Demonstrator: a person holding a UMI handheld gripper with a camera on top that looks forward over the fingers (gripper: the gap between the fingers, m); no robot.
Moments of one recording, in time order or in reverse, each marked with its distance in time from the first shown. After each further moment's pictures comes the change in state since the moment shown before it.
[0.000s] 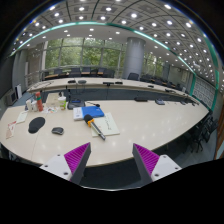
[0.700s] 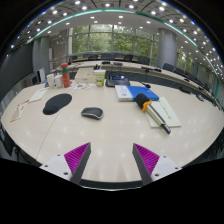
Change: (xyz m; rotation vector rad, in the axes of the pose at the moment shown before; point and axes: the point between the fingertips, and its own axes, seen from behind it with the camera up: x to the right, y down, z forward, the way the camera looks) arm -0.266 0.106 0.195 -0.116 -0.303 -0.115
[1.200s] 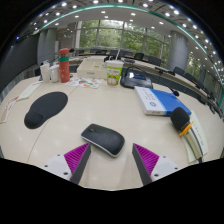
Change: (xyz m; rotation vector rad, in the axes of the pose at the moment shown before) arm -0.072 -0.068 0.217 -0.023 -0.027 -0.091
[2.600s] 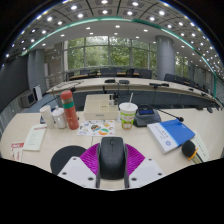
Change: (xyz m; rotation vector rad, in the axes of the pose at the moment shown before) arm -0.102 -0.204 -0.016 0.183 0.055 0.172
